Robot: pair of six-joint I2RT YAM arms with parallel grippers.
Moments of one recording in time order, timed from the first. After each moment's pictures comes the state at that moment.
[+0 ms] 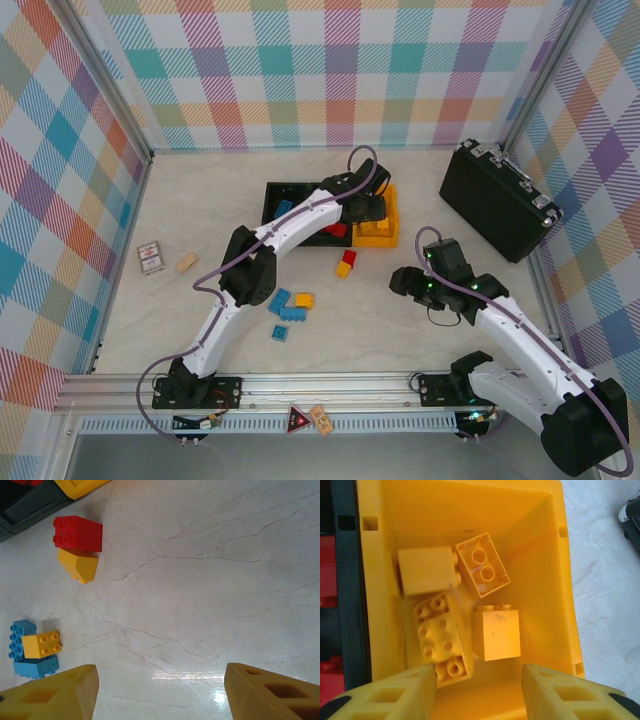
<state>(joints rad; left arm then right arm) -0.78 2.40 2.26 -0.82 -0.09 -0.71 0.42 0.91 0.63 -0.69 -0.16 0.73</state>
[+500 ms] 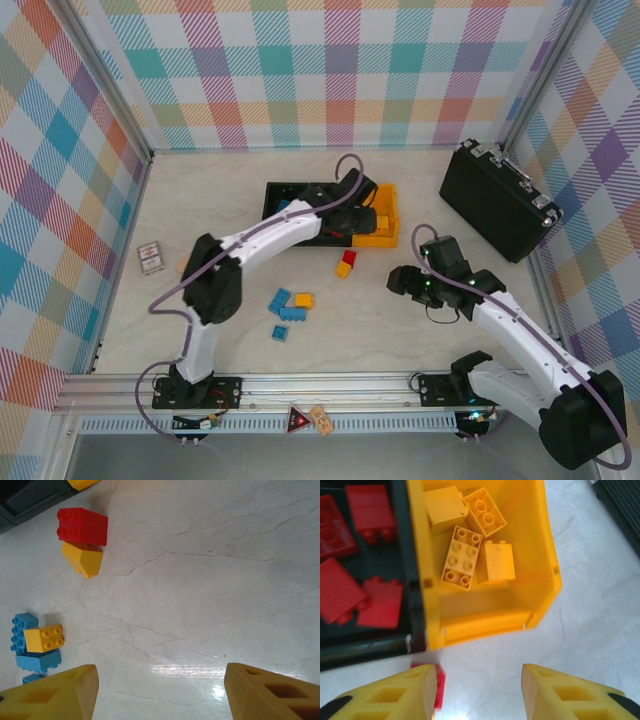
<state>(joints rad) -0.82 1.99 1.77 -0.70 -0.07 -0.70 0.42 0.97 0.66 -0.69 -0.20 0.70</state>
